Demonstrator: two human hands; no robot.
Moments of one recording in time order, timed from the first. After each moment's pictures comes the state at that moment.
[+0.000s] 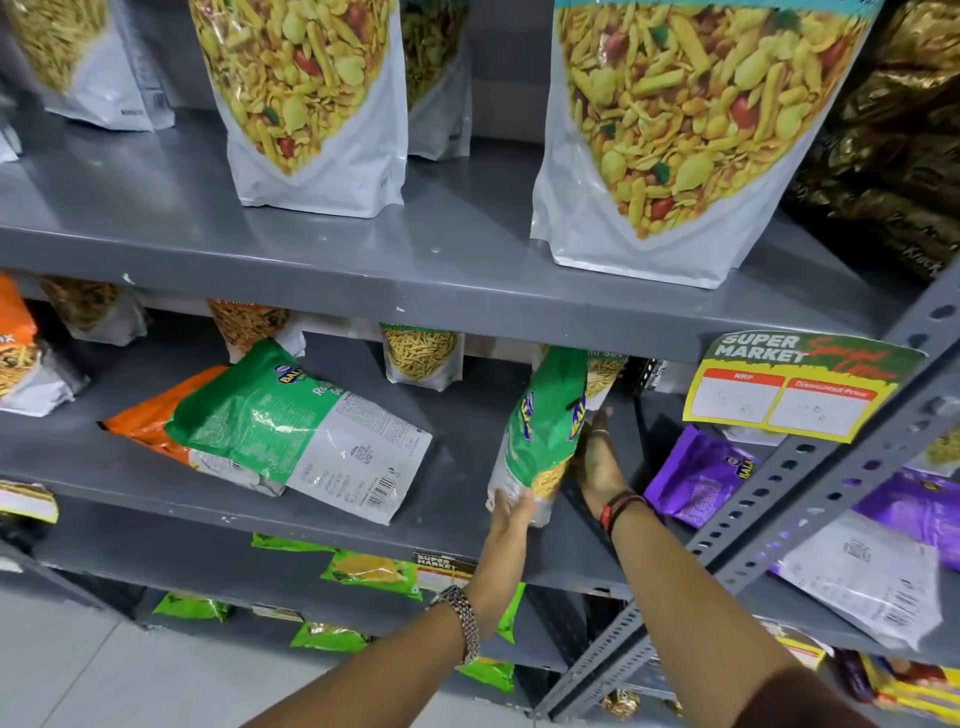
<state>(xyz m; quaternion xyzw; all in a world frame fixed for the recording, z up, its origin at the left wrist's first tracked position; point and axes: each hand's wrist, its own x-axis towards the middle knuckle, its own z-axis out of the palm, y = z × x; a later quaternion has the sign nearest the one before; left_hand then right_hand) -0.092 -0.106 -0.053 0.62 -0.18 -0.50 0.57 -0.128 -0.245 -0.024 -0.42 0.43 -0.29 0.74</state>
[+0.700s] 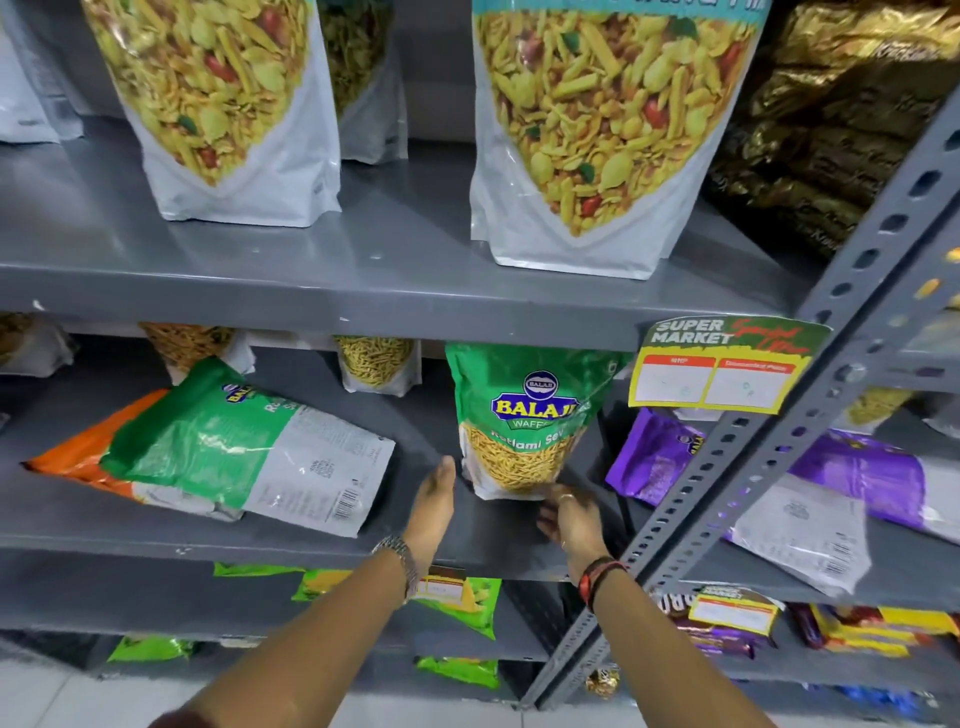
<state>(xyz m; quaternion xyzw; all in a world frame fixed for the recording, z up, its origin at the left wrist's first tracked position) -0.031 -0.129 -0.063 0.67 -0.16 -0.49 0.54 -0.172 -0.209 -0.075 -0.37 0.58 -0.30 0.66</state>
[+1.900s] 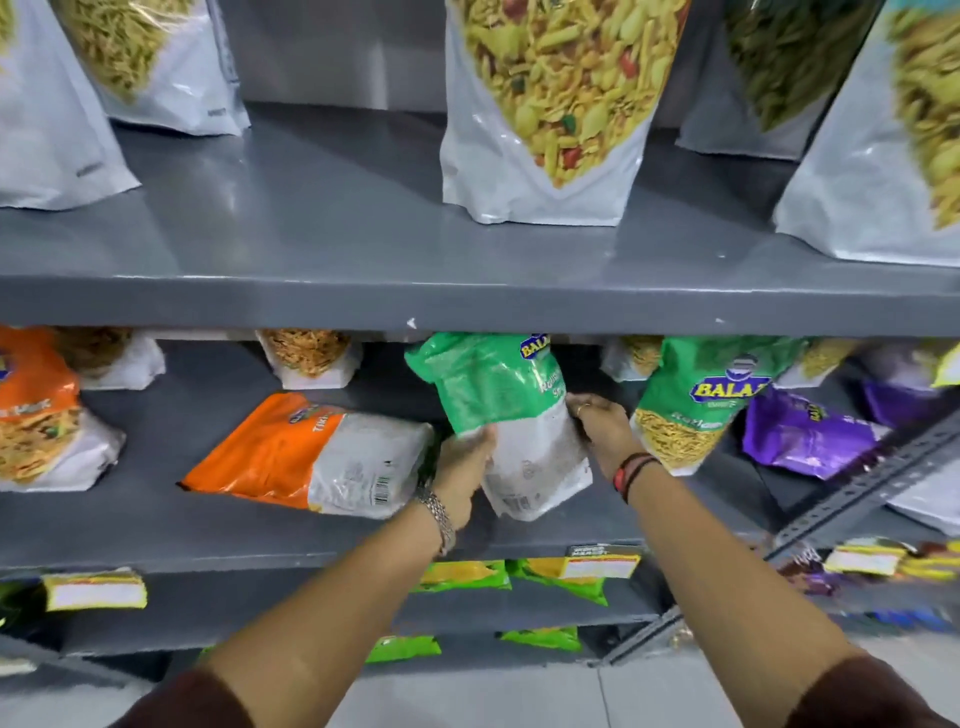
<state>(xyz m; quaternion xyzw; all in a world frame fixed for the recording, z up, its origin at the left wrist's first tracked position) 0.161 -0.051 -0.044 0.63 -0.20 -0.50 0.56 0.032 -0.166 -0.031 -0.48 0.56 -0.35 0.57</state>
